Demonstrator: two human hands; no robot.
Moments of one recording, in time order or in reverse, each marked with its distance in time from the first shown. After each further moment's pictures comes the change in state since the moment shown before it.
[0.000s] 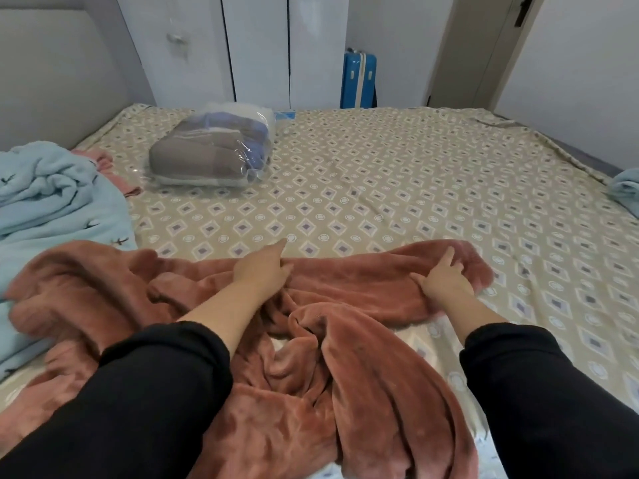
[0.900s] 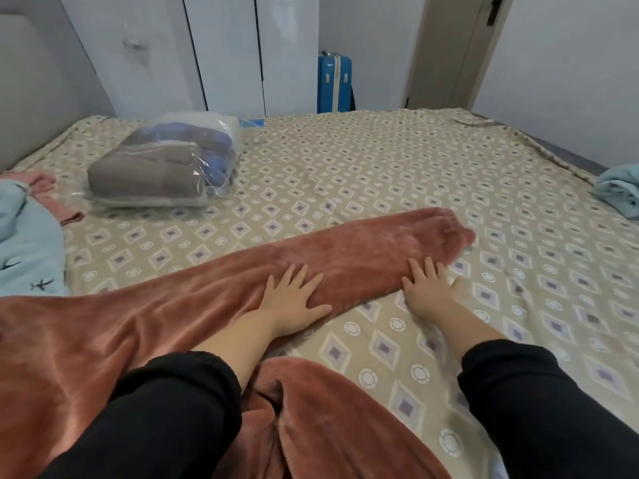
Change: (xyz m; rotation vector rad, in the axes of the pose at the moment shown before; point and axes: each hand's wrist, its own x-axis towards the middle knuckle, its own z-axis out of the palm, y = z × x) left_hand 0.066 0.063 0.076 0.136 -0.273 0.296; right_hand 0.072 0.013 0.012 -0.300 -0.091 -0.237
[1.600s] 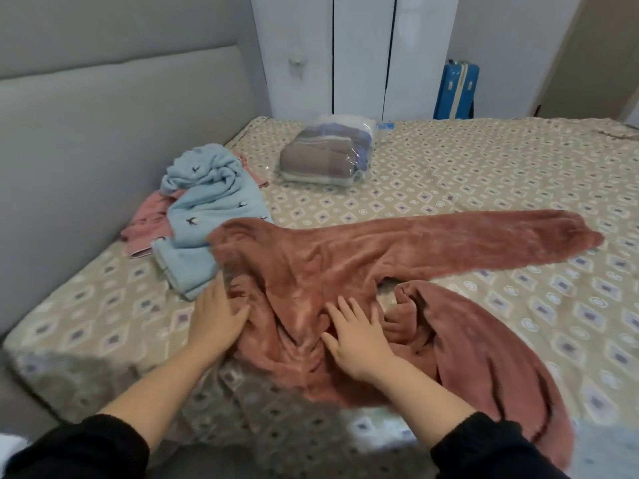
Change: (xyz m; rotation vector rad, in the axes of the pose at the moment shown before) left_hand -0.374 -0.165 0.005 -0.333 0.553 -0.677; right_hand -0.310 -0.227 0.078 0.002 0.004 -0.855
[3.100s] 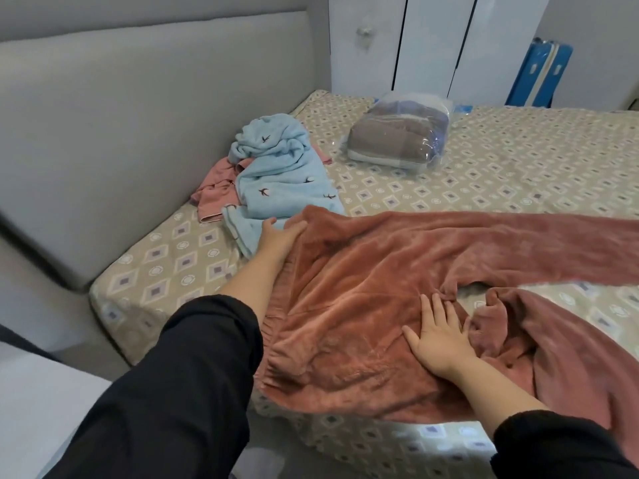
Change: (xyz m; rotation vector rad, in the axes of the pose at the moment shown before) left_hand 0.110 -0.030 -0.015 -0.828 0.063 -0.407; right_hand 0.033 0.022 0.046 0.045 -0.083 0.303
